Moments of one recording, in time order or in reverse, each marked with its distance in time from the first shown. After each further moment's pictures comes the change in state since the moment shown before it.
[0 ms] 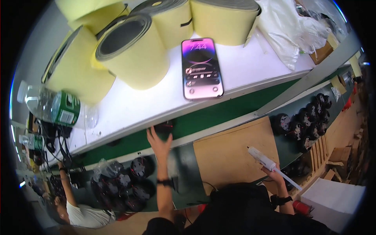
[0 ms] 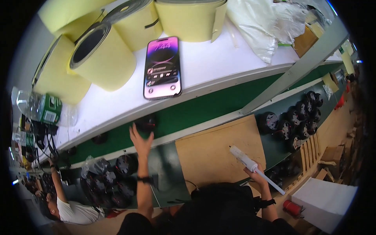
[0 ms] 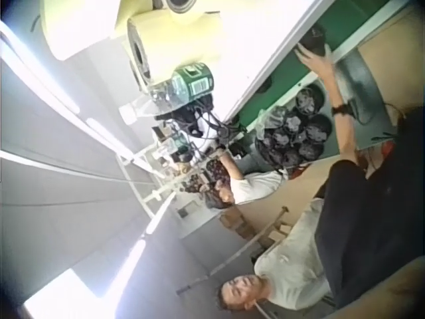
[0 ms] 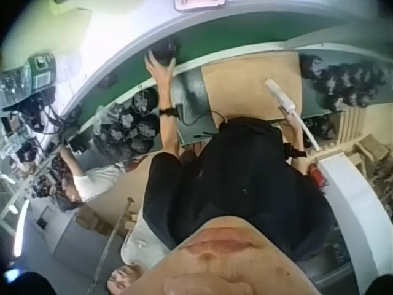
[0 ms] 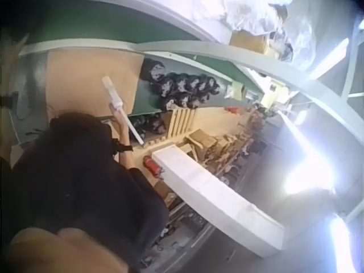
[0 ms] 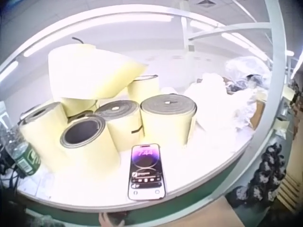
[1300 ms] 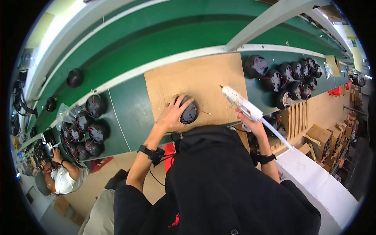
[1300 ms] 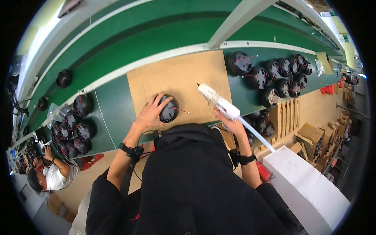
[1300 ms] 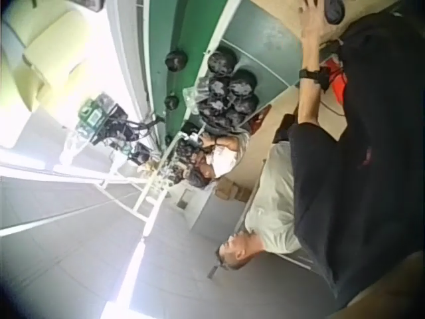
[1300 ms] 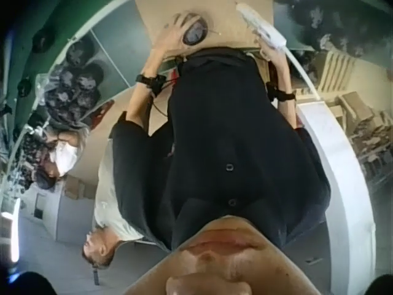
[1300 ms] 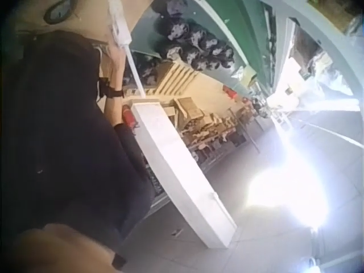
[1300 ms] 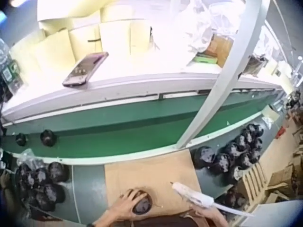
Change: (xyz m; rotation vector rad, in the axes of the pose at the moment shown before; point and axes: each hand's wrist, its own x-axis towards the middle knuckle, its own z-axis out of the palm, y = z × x) left_hand -0.191 0.198 0.001 -0.014 -1.103 0.422; right_hand -0.014 0.004 -0.069 0.208 -0.220 -0.030
